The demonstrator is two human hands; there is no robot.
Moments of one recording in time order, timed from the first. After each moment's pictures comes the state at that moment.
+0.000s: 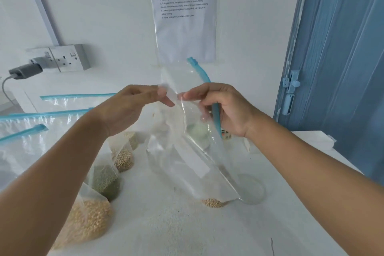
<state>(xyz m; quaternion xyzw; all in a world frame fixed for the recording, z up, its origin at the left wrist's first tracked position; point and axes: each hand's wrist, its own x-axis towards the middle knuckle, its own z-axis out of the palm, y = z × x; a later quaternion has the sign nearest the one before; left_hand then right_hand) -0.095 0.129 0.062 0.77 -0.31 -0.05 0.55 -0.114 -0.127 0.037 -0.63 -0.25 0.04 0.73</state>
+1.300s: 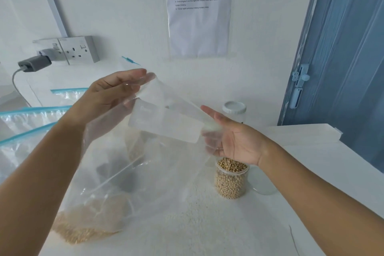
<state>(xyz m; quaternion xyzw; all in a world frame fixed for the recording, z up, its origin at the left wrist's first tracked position) -0.107 0.199 0.056 0.61 -0.22 0.01 0.76 -0.118 -0.104 -0.039 -0.53 -0.11 0.23 0.81</state>
